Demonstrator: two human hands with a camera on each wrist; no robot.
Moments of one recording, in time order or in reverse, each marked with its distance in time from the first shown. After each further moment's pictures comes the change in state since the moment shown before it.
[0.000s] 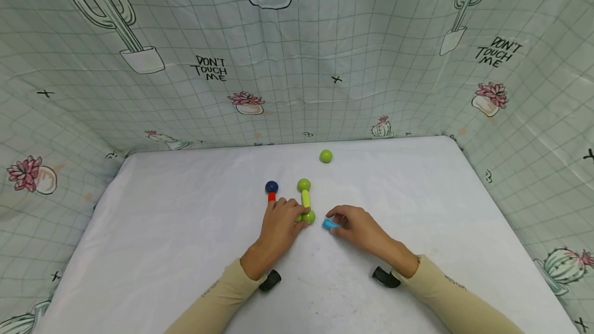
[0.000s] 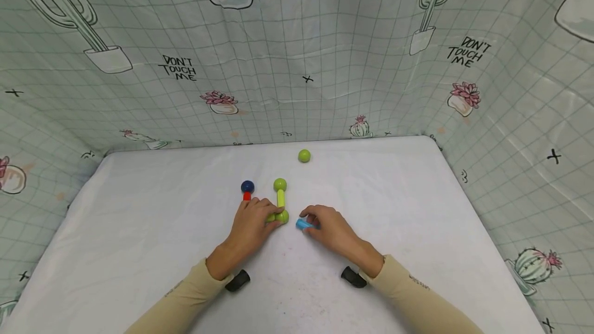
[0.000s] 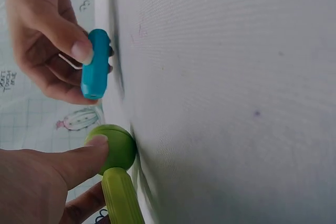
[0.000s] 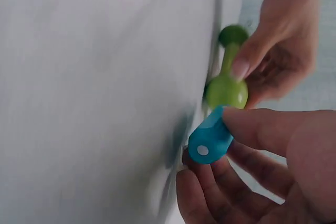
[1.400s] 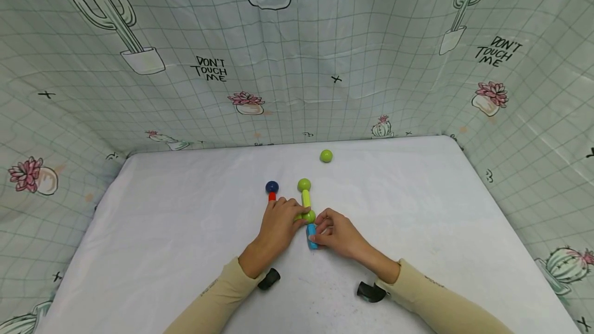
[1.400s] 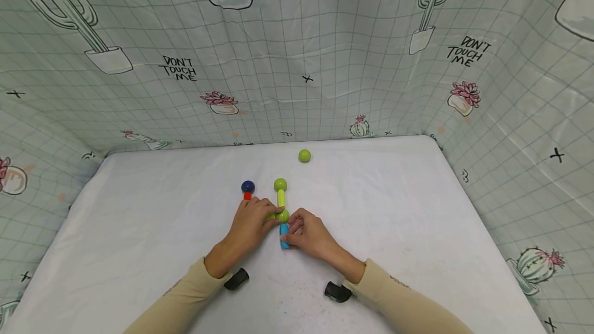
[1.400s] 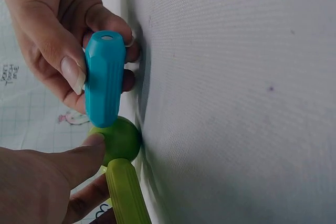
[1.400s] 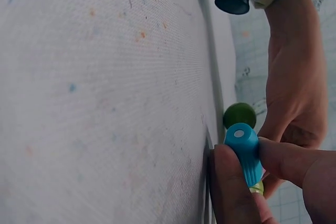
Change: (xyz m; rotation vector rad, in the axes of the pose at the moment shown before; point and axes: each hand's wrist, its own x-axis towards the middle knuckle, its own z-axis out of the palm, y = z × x) left_hand 0.000 -0.008 -0.001 -0.043 0.030 0.061; right_hand 0.007 -0.022 0.036 0.503 -0.022 0.146
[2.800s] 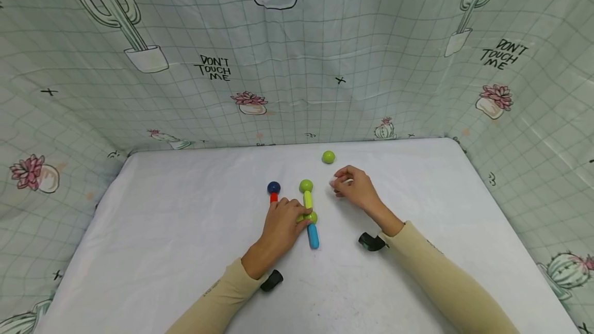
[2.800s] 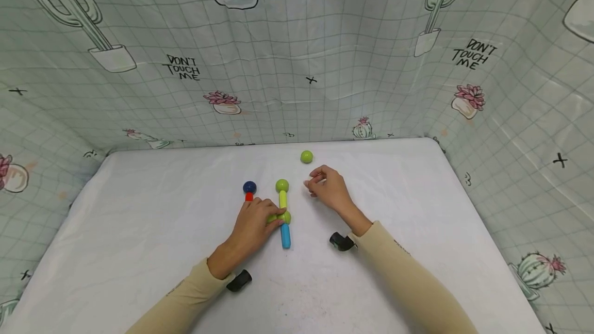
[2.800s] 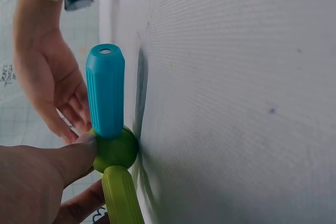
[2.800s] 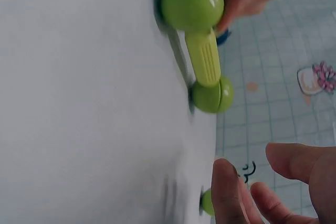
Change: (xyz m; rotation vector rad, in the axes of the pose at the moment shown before) left_hand 0.002 0.002 0.001 -0.056 -0.018 -0.037; right_hand 0.066 -0.006 -0.070 -0.124 0.283 0.002
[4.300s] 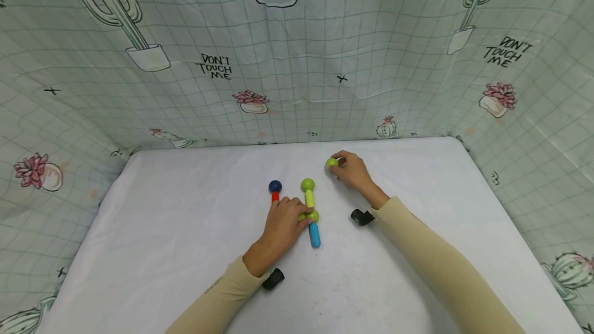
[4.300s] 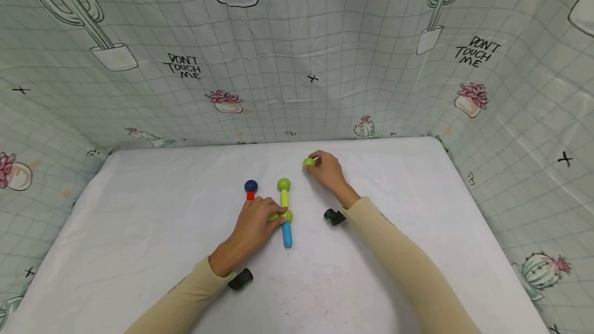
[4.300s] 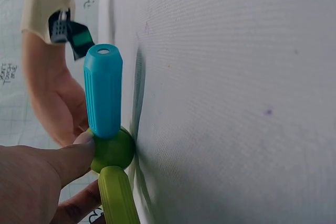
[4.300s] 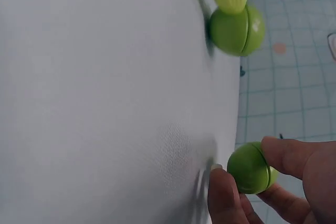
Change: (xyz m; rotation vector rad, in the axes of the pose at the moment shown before) left_hand 0.001 0.000 0.001 -0.037 0.005 -0.005; right_hand 0.054 0.006 0.001 -0.263 0.023 0.017
